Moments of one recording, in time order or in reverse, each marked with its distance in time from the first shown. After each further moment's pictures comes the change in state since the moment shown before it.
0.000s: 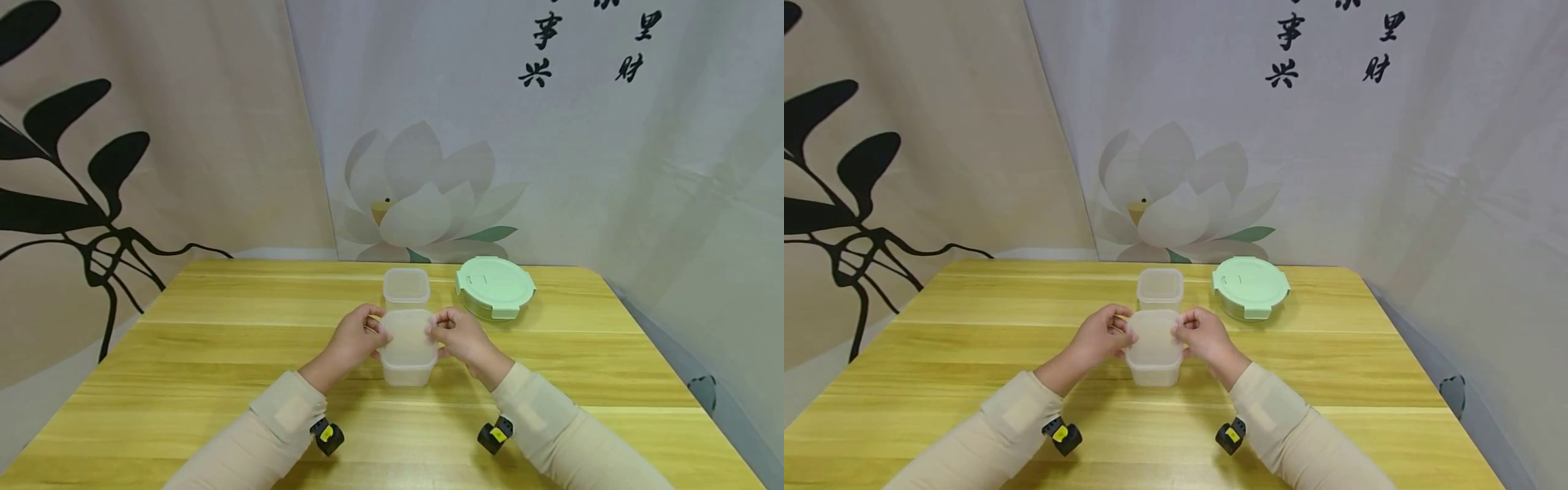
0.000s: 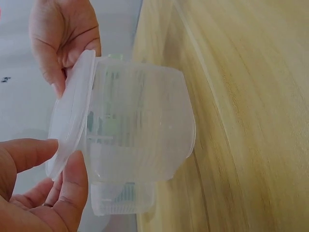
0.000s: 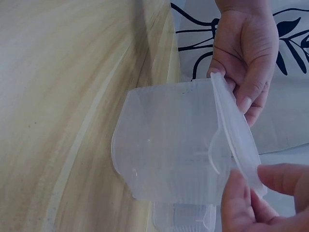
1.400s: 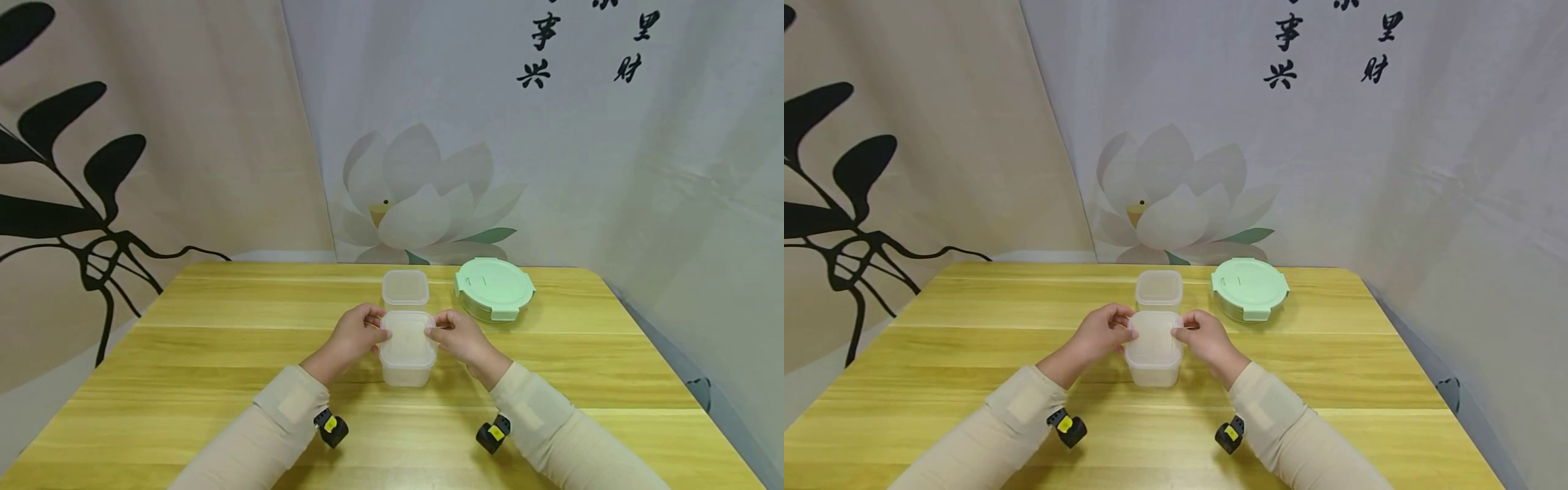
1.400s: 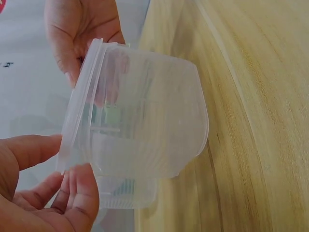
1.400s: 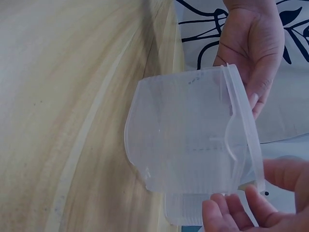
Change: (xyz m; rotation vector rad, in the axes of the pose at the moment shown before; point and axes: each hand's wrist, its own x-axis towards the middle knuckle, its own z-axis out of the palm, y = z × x) left_hand 0.016 -0.001 0.001 0.018 0.002 -0.057; right_hand 0.009 0.008 -0.001 -0.084 0.027 0.012
